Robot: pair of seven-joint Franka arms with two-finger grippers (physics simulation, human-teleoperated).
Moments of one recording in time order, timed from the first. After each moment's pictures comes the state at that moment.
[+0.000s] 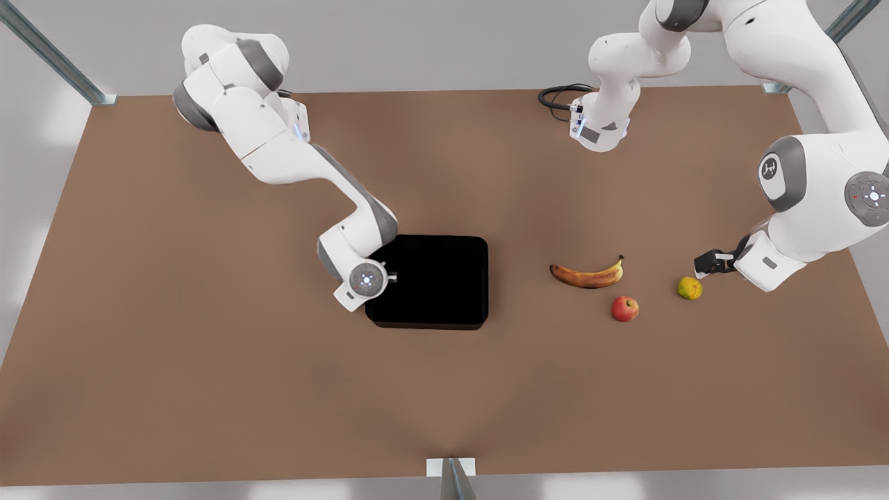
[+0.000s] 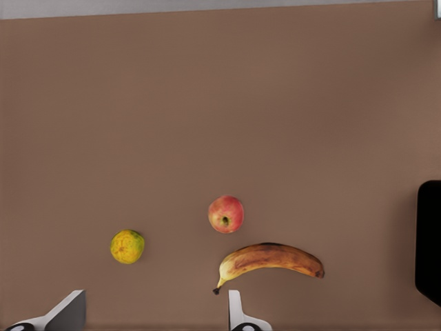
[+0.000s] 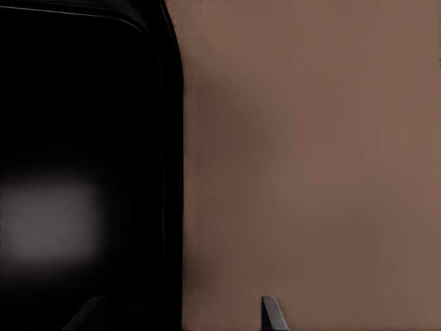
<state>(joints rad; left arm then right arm) 0.01 0.25 0.02 -1.45 0.00 1.67 0.07 0.29 0.73 0.31 -1.60 -0.14 1.92 0.66</state>
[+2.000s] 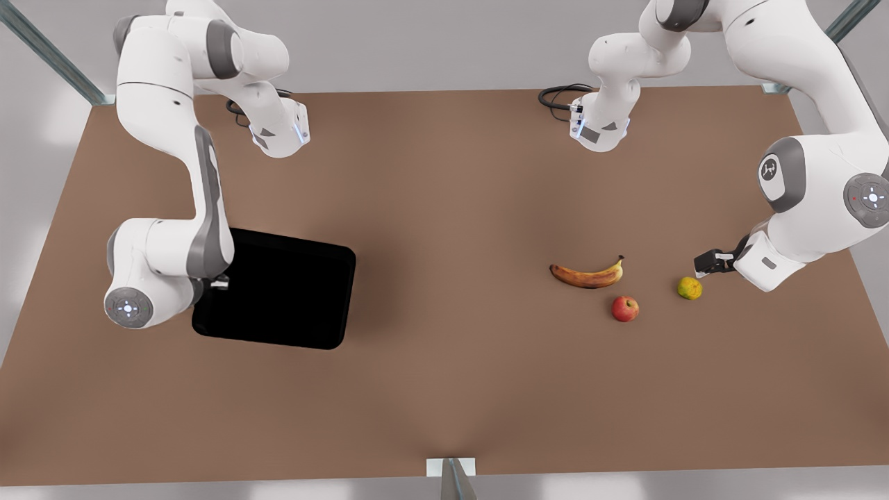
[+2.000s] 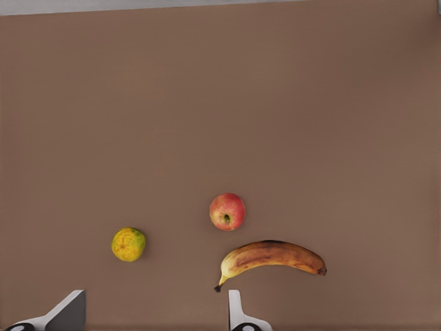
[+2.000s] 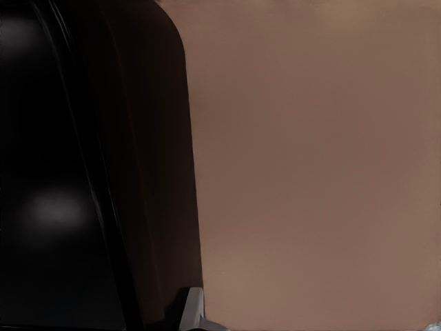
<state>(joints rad) 0.01 0.25 0.02 -1.46 0.00 1.66 0.08 0.24 0.47 -0.27 -1.46 -0.01 1.45 0.12</state>
